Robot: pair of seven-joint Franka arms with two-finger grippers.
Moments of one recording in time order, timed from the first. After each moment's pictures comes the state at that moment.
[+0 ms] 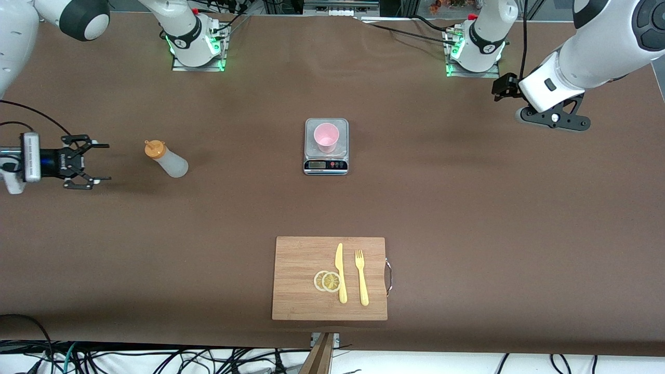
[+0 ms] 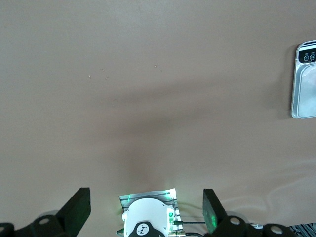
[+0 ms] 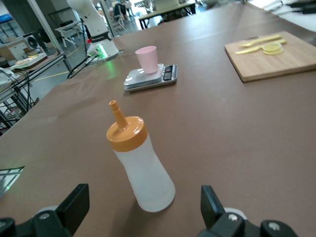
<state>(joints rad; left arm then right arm) -0.05 -0.05 -0.16 -1.77 -0.04 1.41 -0.03 -0.01 0.81 -0.74 -1.48 1.03 1.10 -2.36</state>
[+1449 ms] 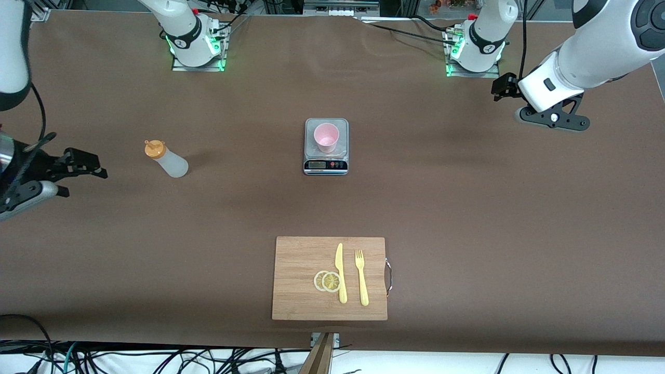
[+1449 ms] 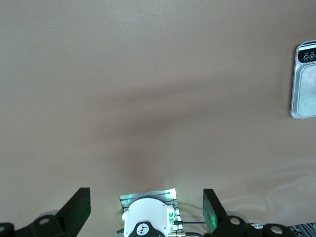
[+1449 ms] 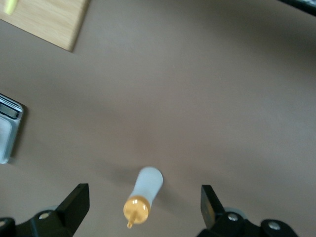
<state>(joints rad) -0.05 -0.05 -0.16 -1.77 -0.04 1.41 -0.03 0.03 0.33 -0.06 -1.34 0.09 1.59 -0.45</state>
